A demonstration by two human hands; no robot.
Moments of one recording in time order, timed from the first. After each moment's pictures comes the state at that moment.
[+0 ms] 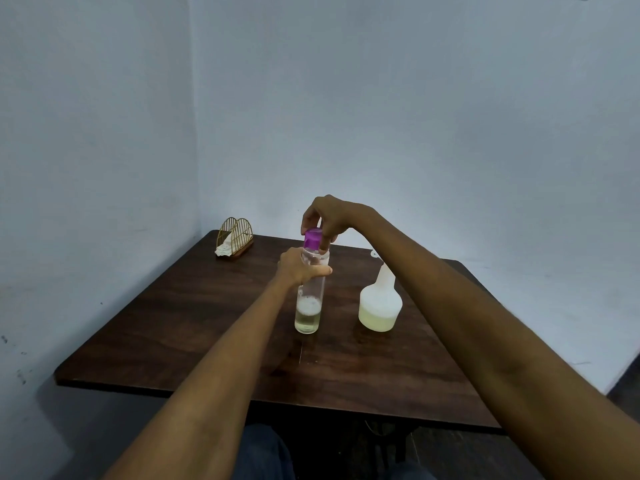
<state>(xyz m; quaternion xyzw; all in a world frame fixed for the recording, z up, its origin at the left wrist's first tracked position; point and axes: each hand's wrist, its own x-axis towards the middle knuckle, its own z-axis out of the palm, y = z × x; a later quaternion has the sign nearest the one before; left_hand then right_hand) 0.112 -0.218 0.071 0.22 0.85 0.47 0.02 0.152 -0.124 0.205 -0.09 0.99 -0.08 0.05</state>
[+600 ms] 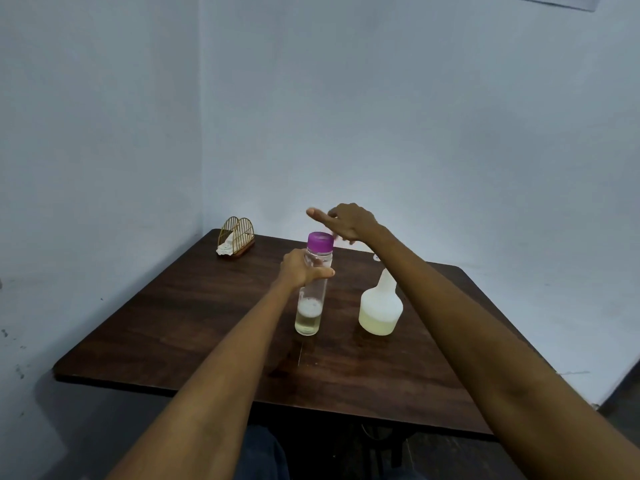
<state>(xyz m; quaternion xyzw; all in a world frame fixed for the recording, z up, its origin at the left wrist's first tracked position) 0.116 -0.220 0.071 0.22 0.84 0.50 0.02 0.150 -0.107 0.177 0.06 0.99 -0.11 -0.09</state>
